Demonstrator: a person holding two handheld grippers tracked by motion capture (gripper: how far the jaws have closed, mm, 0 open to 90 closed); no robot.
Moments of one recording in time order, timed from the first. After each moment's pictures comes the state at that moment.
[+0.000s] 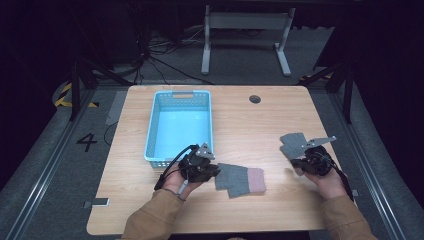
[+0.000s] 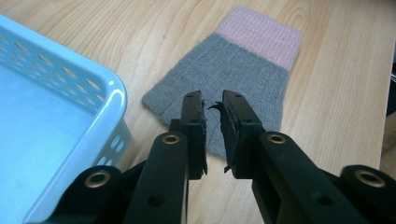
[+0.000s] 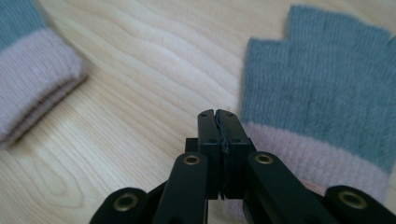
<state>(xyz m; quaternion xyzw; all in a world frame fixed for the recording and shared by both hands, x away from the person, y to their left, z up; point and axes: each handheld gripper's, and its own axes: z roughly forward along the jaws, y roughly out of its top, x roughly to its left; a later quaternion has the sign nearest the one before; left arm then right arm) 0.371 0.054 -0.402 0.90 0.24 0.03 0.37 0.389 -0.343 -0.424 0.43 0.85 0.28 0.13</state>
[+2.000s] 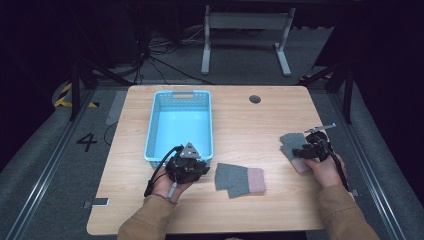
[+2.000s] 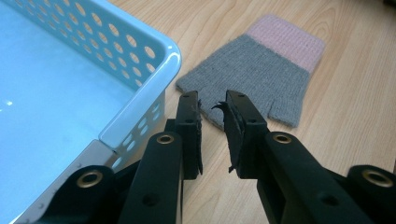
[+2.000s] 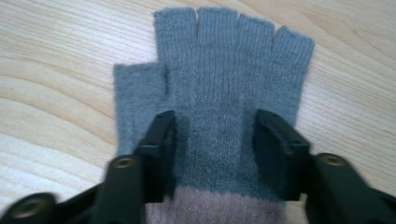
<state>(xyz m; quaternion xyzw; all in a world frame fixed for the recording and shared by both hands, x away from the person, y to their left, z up) 0.362 0.086 -0.403 0.87 0.29 0.06 0.39 0.440 -0.362 -0.437 0.54 0.79 0.23 0.17</state>
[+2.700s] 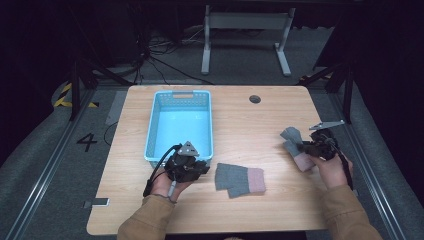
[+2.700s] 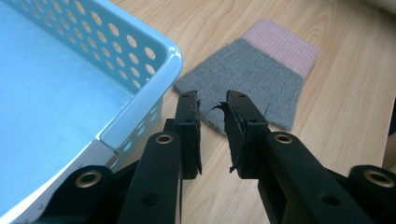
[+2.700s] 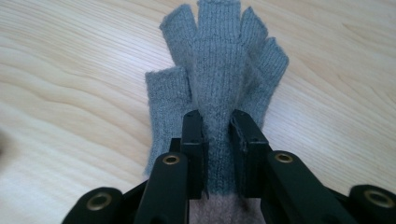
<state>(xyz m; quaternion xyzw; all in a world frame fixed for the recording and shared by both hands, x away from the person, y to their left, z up) 0.365 0.089 -0.402 0.87 0.30 0.04 0.40 0.427 -0.361 -0.402 0.49 0.81 0.27 0.18</state>
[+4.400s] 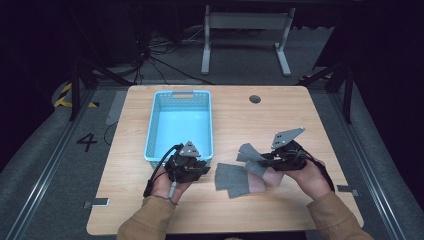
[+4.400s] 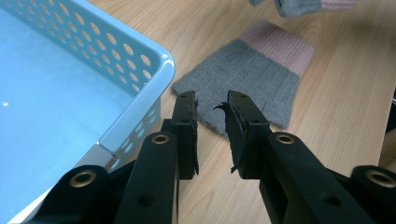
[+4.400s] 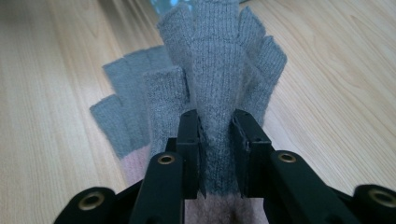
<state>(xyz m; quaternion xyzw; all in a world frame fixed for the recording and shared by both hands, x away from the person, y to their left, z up) 0.360 0.086 -0.393 0.87 0.28 0.05 0.39 0.388 -0.246 -0.375 0.21 0.92 0.32 0.09</state>
